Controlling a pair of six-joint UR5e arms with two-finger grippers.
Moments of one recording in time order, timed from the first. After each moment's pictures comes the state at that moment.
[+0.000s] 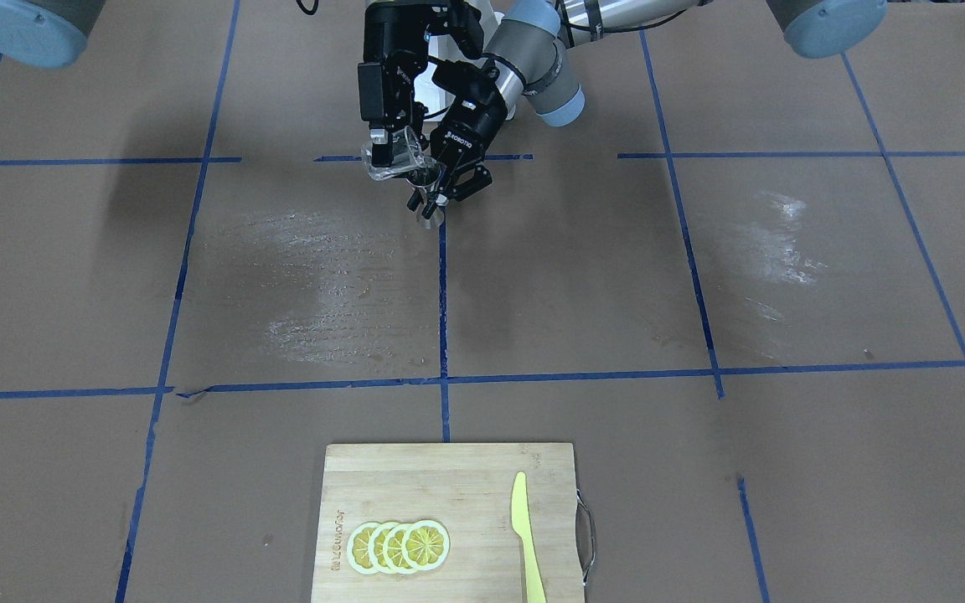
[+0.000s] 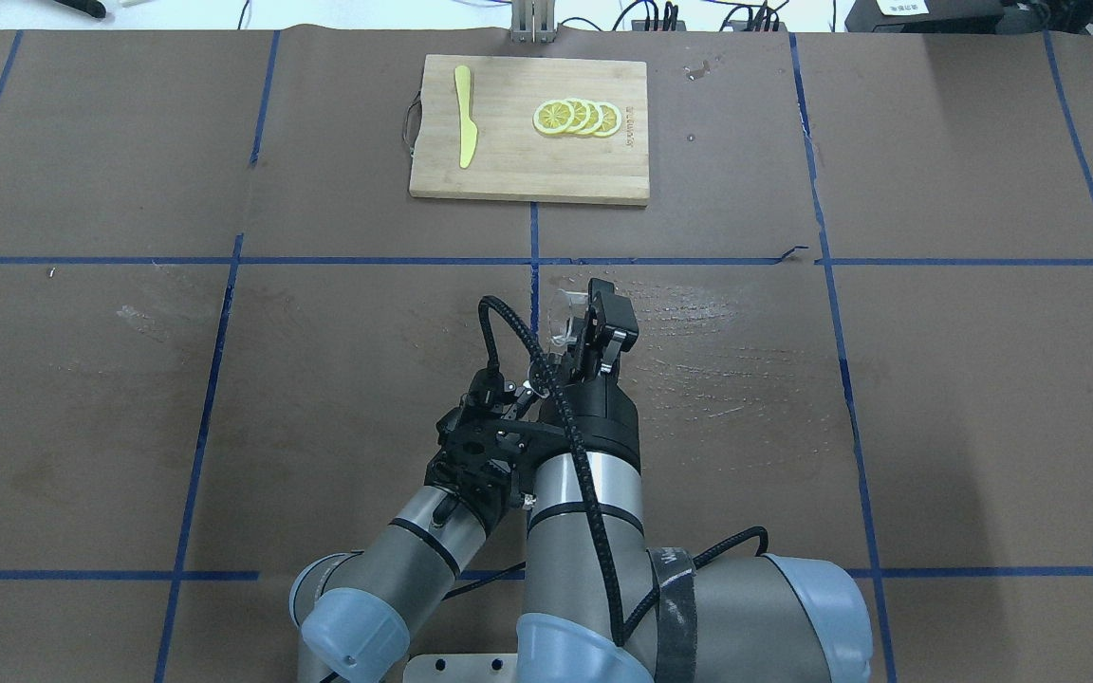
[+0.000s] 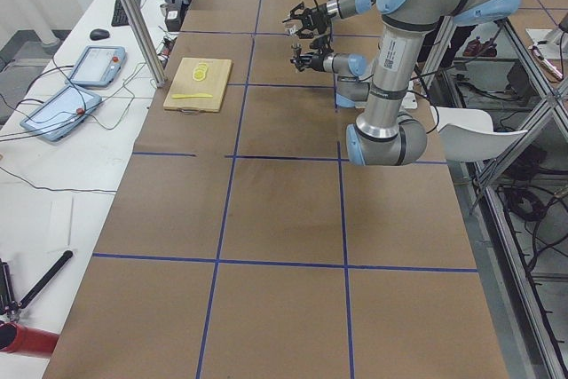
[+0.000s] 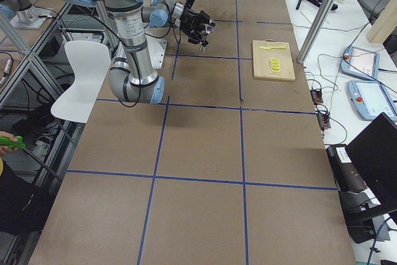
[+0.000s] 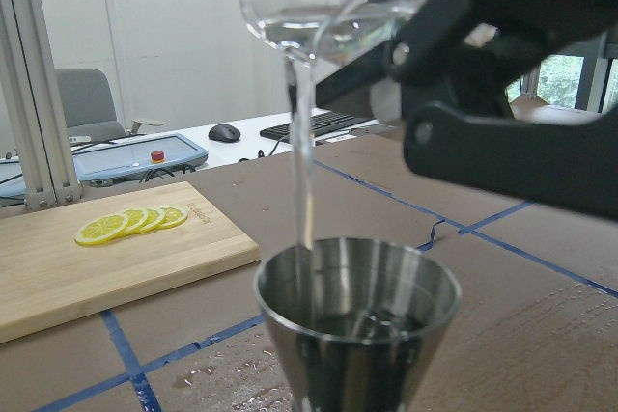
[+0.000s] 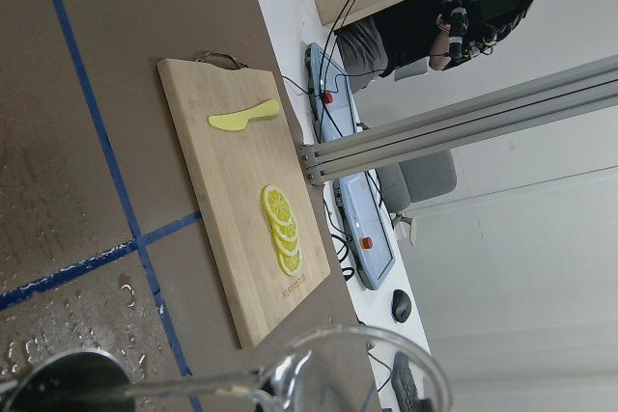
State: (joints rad) left arm -0.10 -2.19 -1.41 -2.90 -0.78 -0.46; right arm 0.09 -0.95 2.01 -1.90 0.48 0.32
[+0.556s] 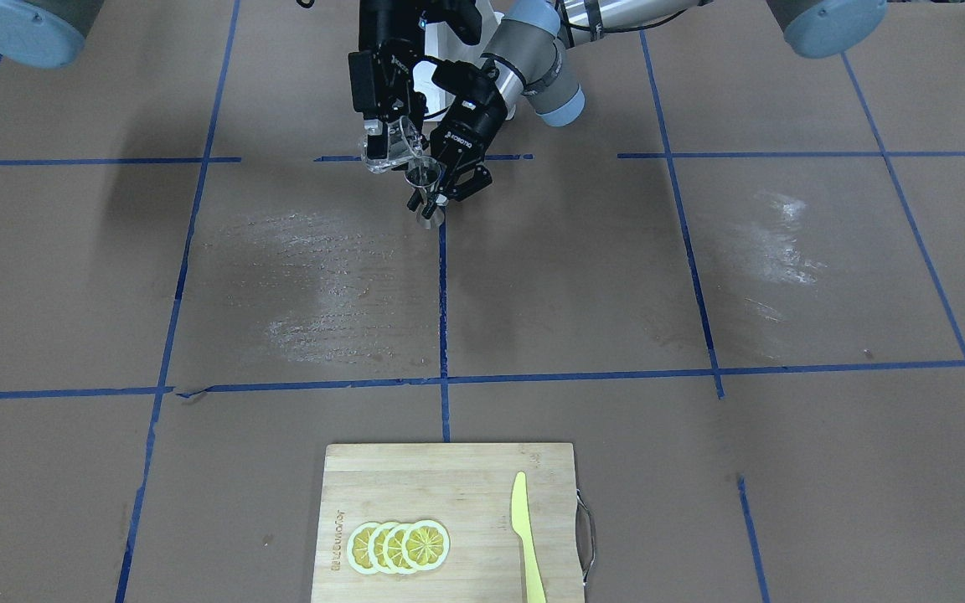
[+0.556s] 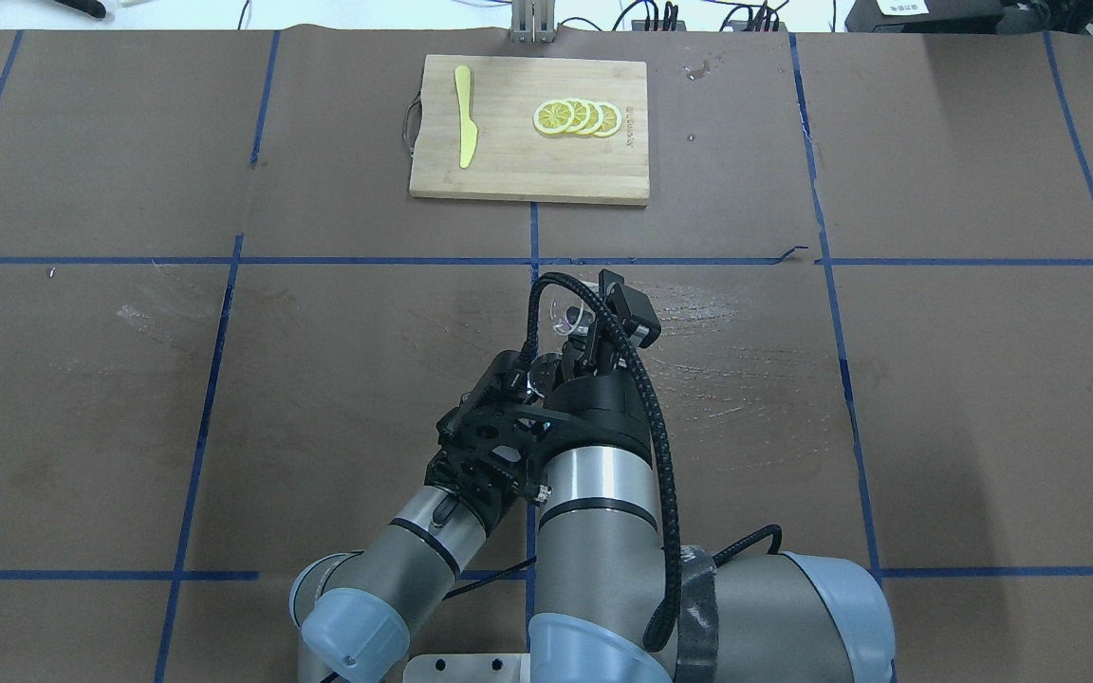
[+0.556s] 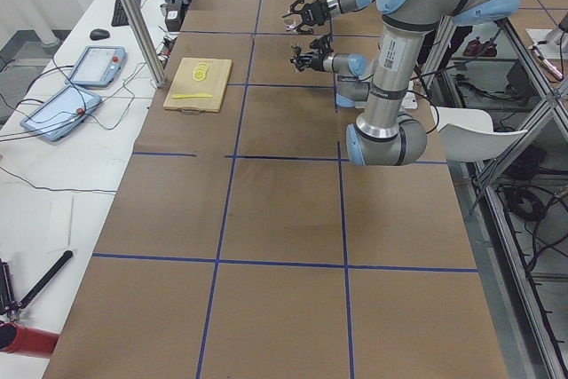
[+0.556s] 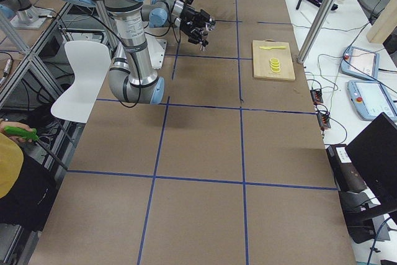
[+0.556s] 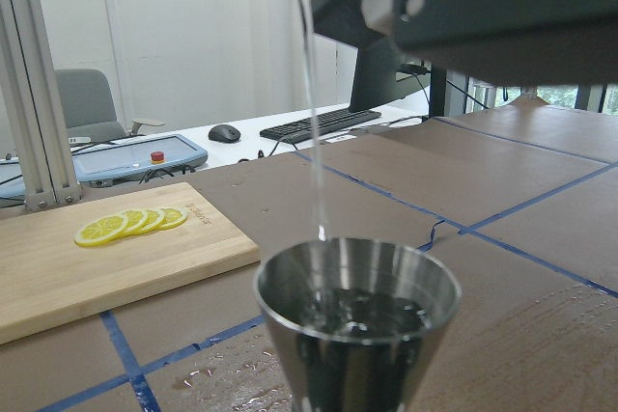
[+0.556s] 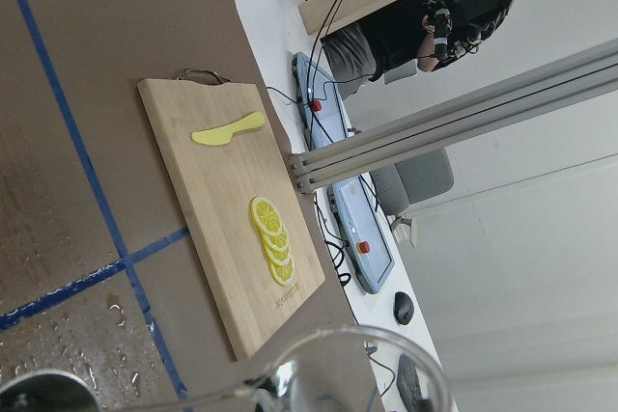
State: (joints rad) left arm -0.10 -2.19 -1.41 -2.90 -0.77 -0.46; right arm 0.10 -0.96 2.04 -1.89 0.48 0.50
